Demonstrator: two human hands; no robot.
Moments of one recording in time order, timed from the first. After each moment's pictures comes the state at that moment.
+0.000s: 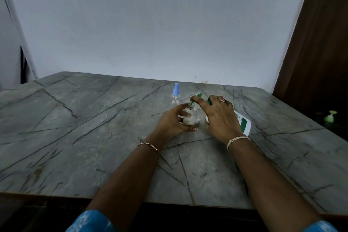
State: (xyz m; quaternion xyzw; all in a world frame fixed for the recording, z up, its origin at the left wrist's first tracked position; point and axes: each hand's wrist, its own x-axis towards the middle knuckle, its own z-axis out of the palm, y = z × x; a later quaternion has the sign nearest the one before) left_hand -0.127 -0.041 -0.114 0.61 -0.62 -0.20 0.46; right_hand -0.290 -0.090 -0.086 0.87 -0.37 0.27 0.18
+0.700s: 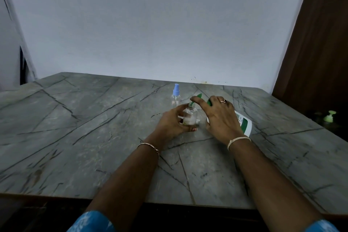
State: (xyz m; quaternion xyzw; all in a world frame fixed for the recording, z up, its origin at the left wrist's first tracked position) left_hand -0.127 -0.042 -0.113 0.61 -0.62 -0.19 0.46; right_hand -0.291 -0.092 -0.087 0.87 -0.38 0.25 0.18
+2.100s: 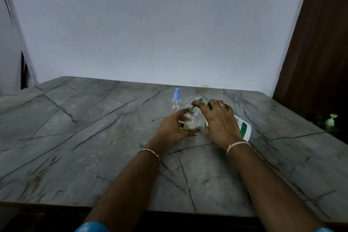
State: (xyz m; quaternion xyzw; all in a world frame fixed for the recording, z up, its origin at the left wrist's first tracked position) left_hand -0.127 -0.043 -0.114 0.61 -0.61 -0.20 0.47; right_hand -0.287 -0.091 -0.086 0.87 -0.38 0.27 0.18
